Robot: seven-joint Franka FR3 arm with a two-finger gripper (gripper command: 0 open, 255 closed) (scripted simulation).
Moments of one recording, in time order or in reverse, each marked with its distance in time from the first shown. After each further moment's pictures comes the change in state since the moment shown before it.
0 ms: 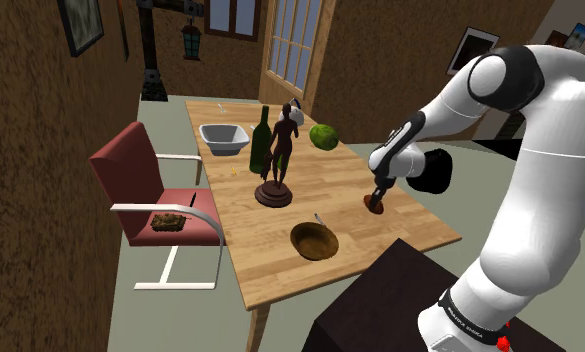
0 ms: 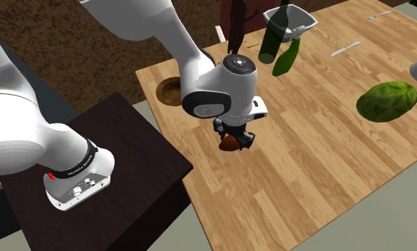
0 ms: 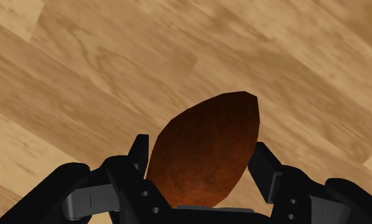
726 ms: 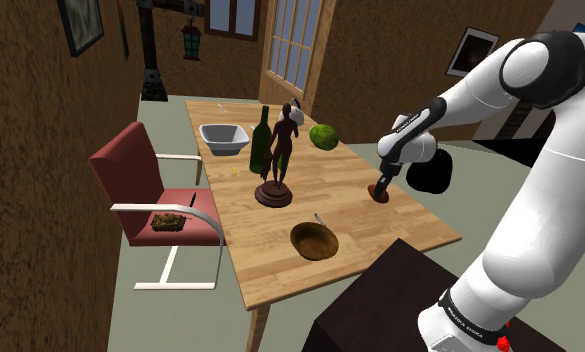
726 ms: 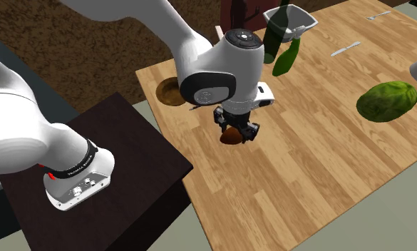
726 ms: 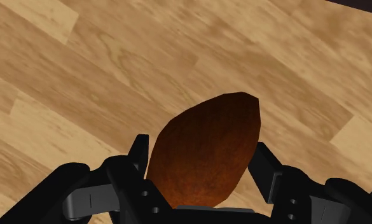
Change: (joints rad) arm 0.052 -0.154 -0.072 -0.005 -0.121 -0.139 0.078
